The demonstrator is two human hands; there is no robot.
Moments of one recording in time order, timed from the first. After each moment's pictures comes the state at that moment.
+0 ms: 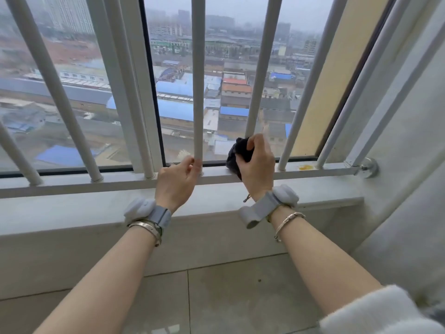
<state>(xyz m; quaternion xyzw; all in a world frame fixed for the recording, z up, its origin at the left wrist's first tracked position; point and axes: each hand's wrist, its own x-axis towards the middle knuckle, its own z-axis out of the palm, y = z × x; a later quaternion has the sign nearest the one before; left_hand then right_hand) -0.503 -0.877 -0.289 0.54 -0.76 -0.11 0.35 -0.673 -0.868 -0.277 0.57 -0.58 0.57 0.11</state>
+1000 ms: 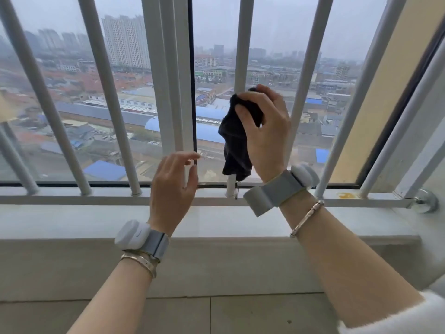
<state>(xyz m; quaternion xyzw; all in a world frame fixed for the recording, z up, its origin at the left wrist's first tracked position) -0.446 -0.869 -0.267 0.39 -0.70 0.12 0.58 -0.608 -0.885 -0.180 0.60 -0.40 0.69 0.06</state>
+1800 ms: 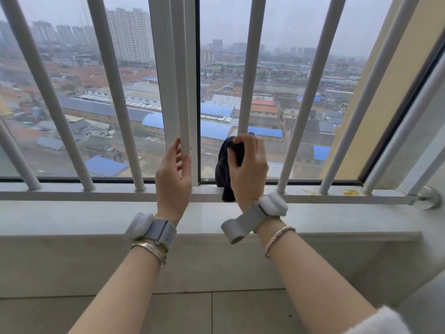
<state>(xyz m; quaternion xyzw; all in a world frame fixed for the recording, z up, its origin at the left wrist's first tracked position) -0.442 -0.890 -0.278 0.45 -0.63 -0.04 0.63 -0.579 -0.896 -0.262 0.61 -0.45 0.64 0.12</state>
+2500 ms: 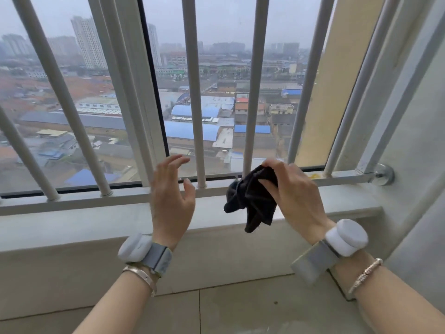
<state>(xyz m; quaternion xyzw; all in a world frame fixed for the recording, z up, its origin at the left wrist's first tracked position) -0.499 -0.843 -0.290 0.43 -0.70 0.03 0.57 -0.724 -0.797 -0.270 0.73 -0.51 0.40 0.21</state>
